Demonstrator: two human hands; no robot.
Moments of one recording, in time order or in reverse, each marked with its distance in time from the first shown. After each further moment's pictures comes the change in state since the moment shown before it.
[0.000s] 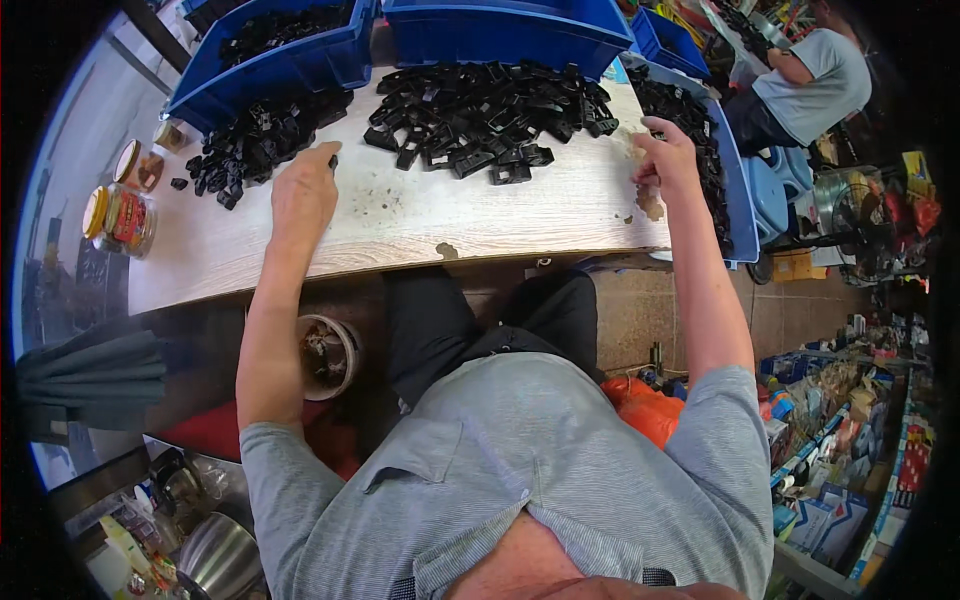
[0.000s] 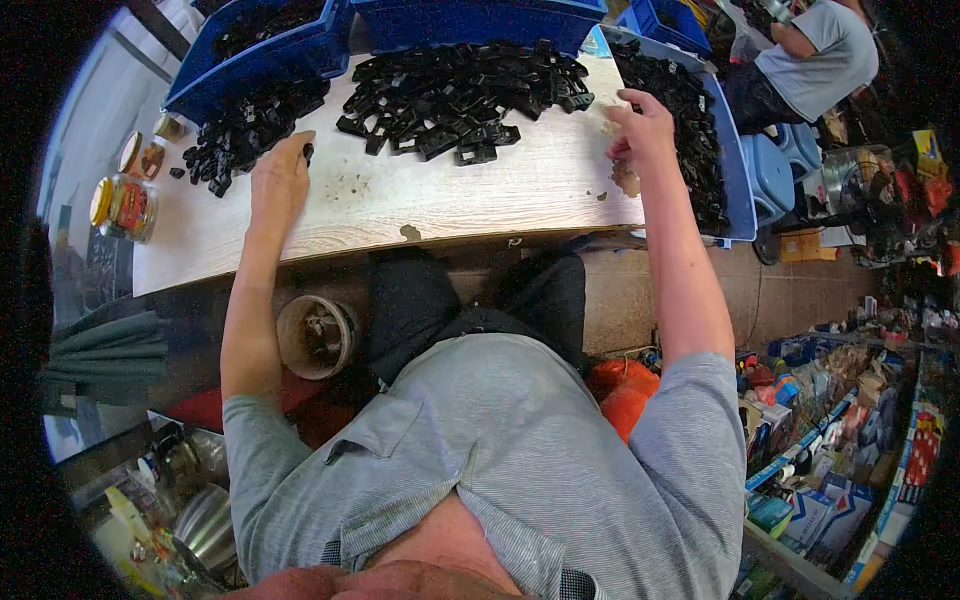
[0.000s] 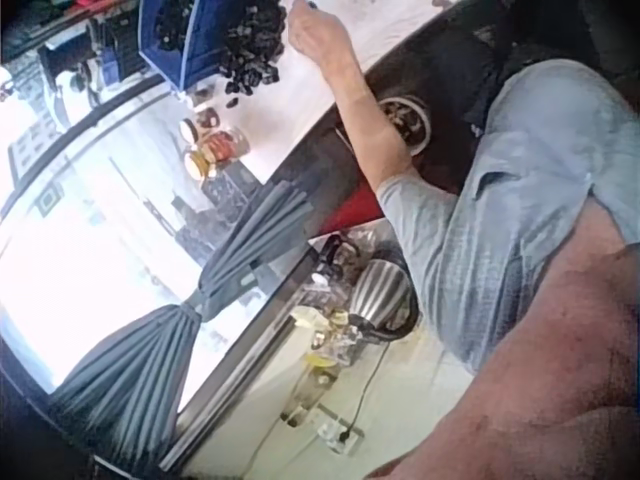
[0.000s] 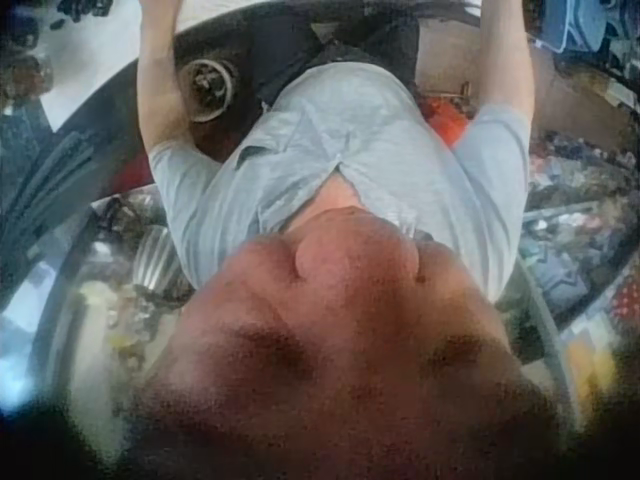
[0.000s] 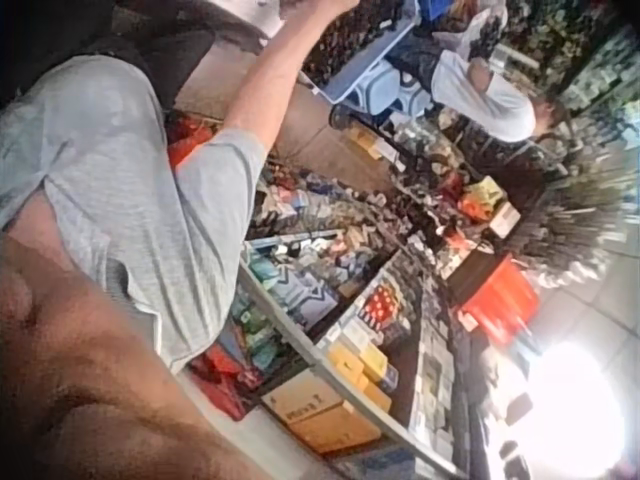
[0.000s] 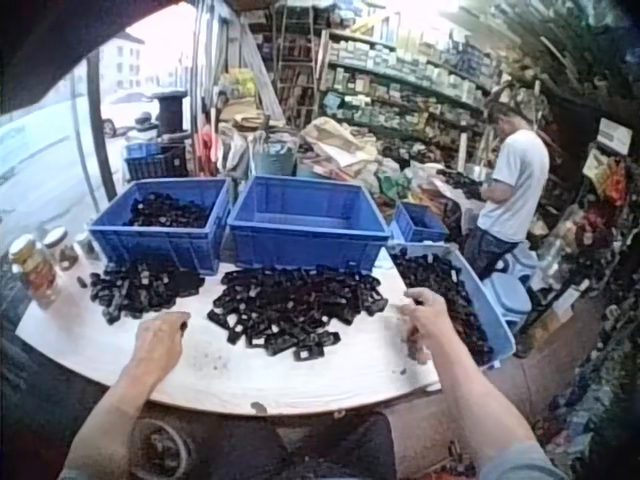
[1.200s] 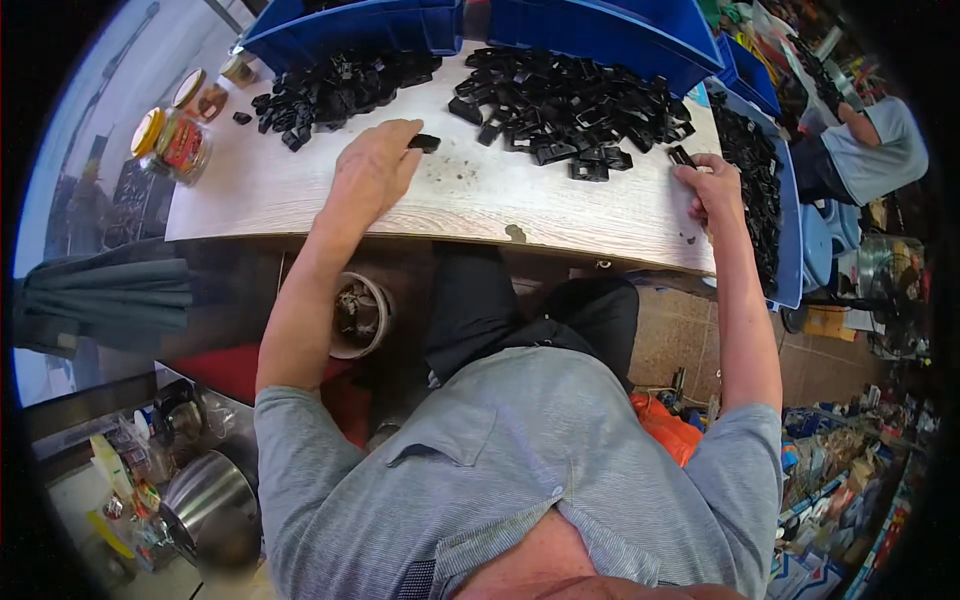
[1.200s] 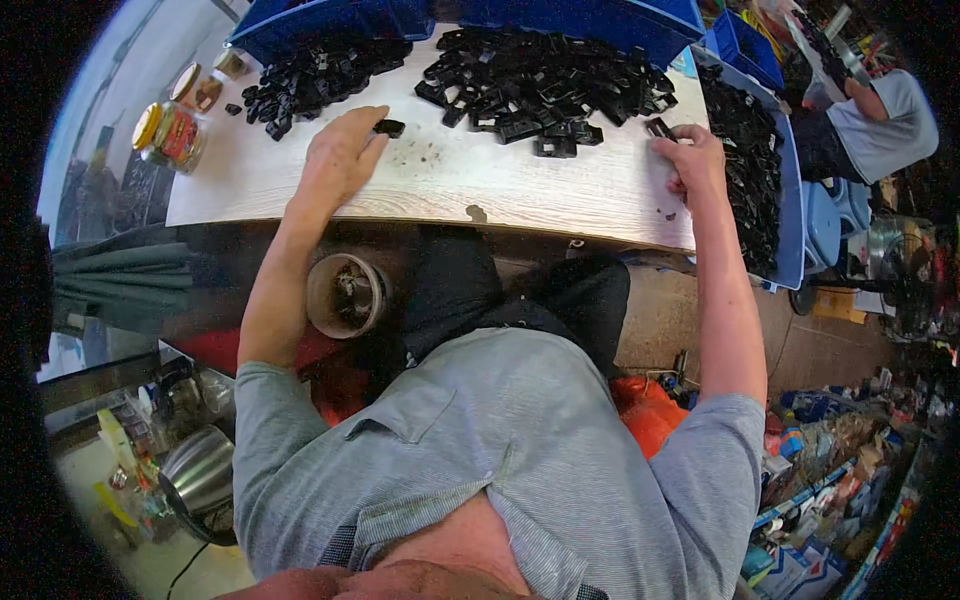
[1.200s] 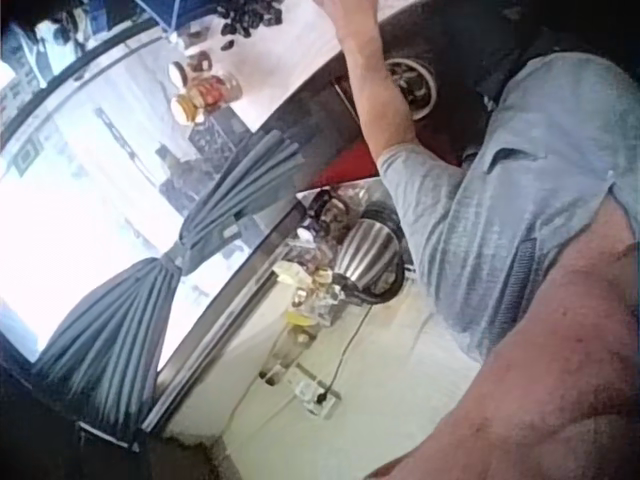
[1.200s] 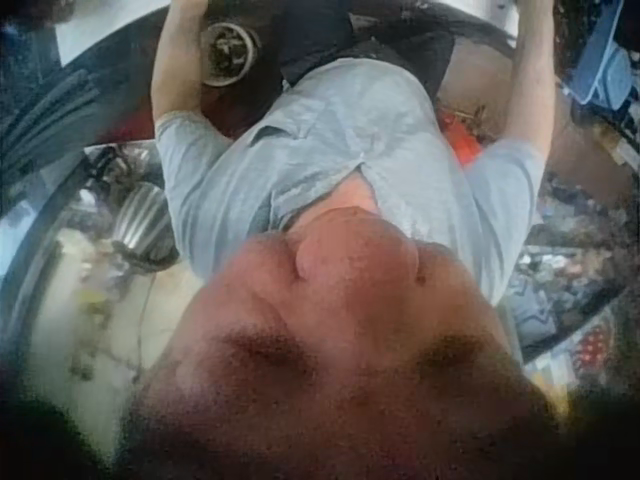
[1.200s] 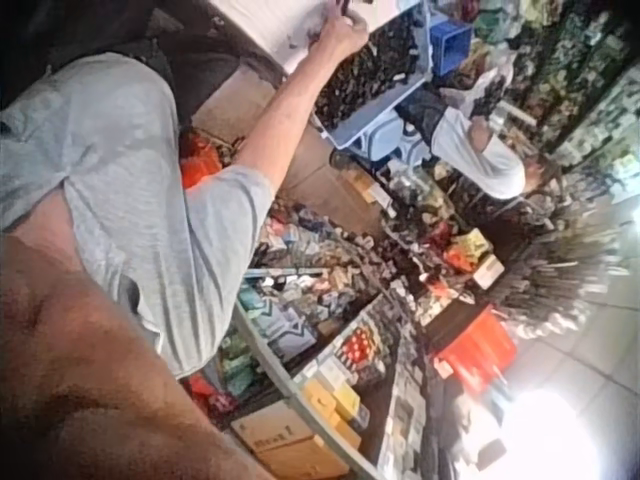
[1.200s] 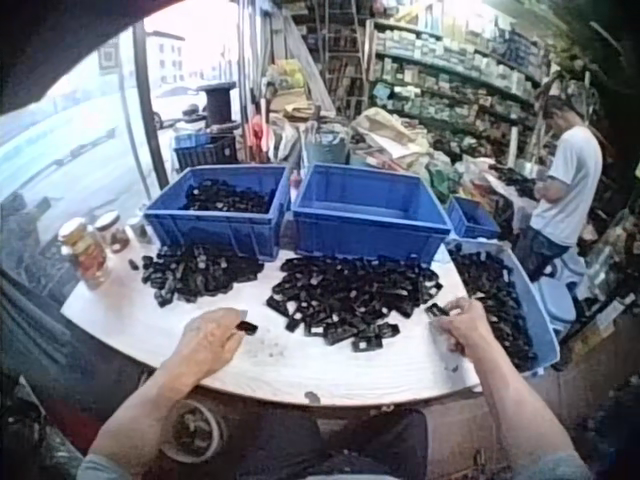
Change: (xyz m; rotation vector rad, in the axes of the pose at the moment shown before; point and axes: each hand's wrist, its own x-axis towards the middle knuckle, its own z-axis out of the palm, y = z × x) left_hand -0.024 0.006 -0.023 -0.057 -0.126 0.076; right_hand -0.019 0.002 0.028 -0.292 -0.147 0.057
